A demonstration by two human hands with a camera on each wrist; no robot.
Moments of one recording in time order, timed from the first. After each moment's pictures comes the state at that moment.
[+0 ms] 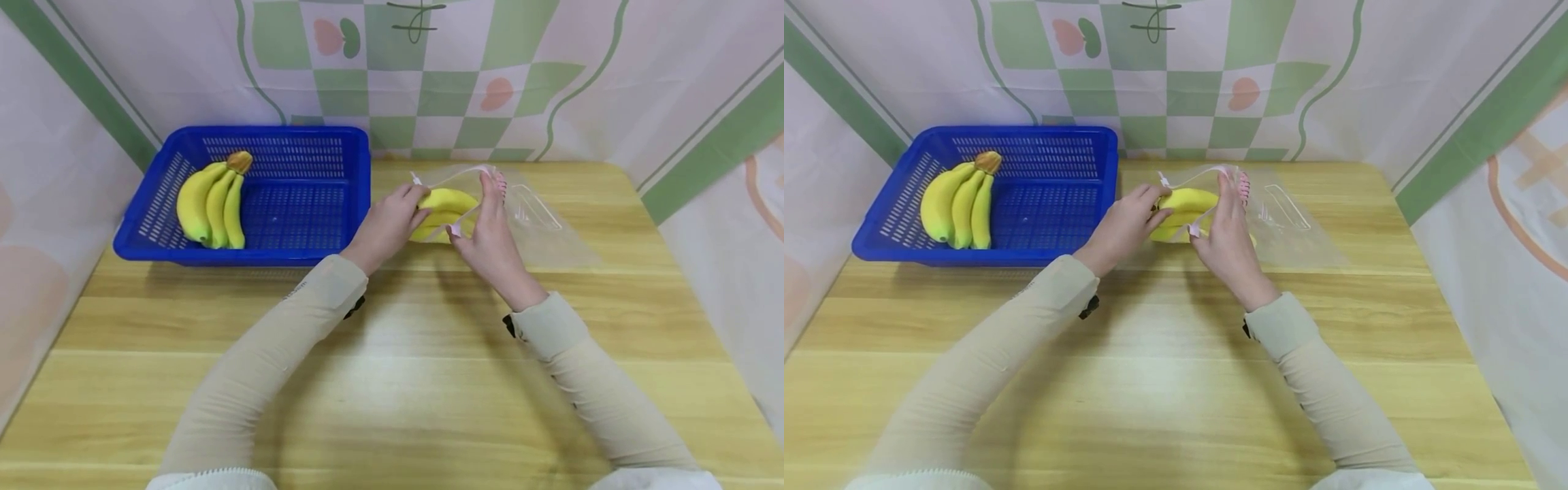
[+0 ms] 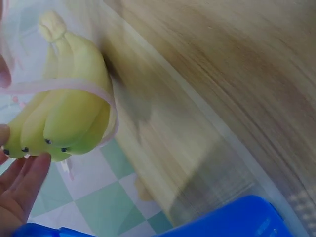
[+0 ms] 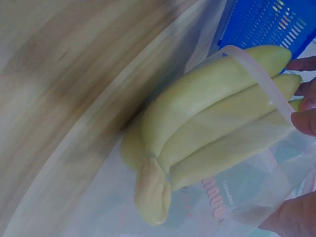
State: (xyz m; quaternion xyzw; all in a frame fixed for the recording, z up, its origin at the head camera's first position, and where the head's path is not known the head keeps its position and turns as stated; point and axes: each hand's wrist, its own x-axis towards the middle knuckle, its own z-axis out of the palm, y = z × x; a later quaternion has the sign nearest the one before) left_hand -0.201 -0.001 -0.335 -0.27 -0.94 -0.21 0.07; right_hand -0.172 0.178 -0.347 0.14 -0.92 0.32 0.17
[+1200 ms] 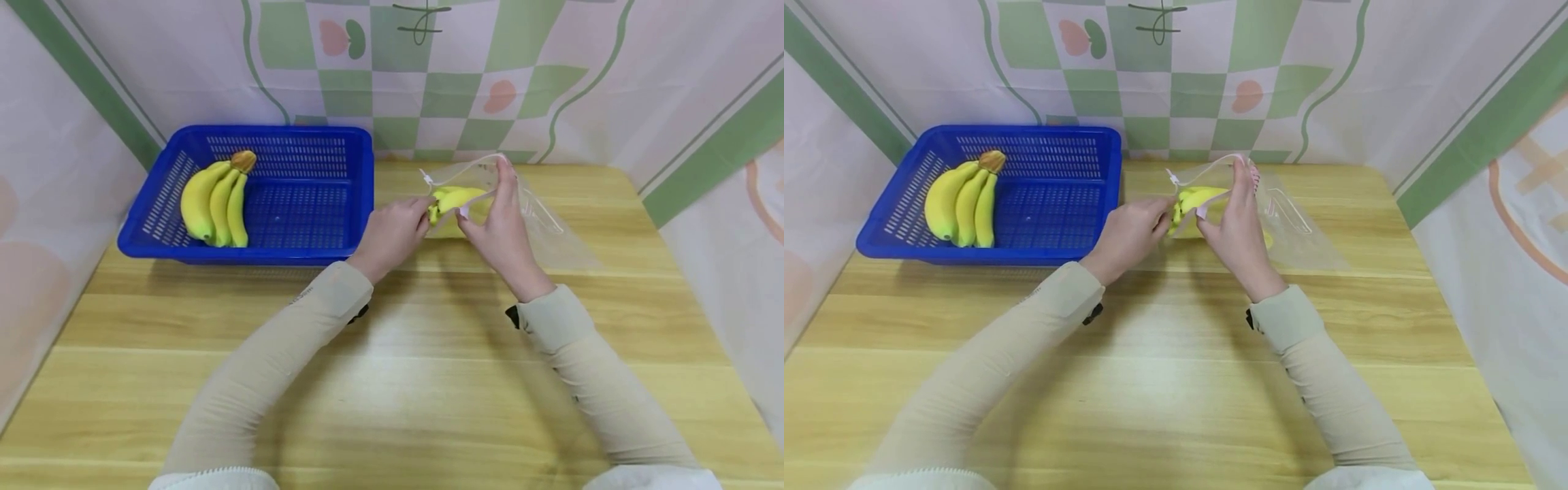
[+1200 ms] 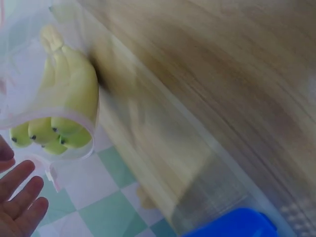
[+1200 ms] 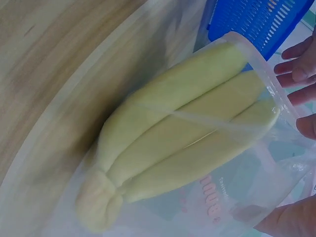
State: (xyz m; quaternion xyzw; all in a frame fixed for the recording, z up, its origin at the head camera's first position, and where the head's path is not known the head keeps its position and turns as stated) left_hand -0.196 0.002 -0.341 -0.25 -0.95 -0.17 0.10; right_hand -0.180 0.180 -0.331 0.09 -0.91 0.36 0.18
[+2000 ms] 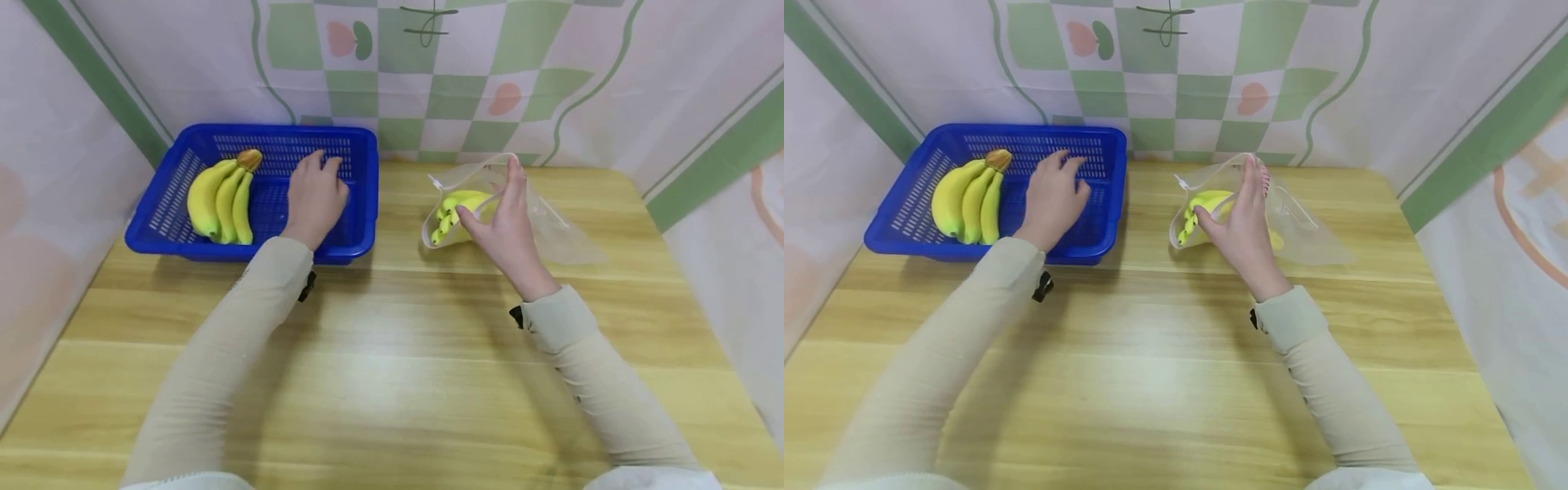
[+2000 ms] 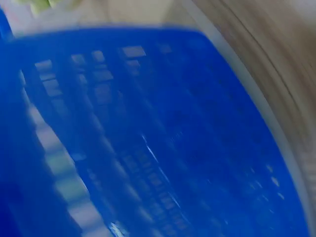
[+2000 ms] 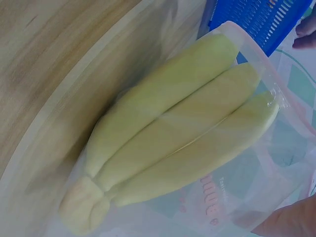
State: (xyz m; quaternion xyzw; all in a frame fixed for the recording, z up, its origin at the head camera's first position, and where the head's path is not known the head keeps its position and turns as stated) left_hand -0.226 -0.091 -0.321 -0.06 -0.97 -0.19 0.12; right_hand -0.180 0.181 -0.326 0.06 -0.91 0.39 0.13
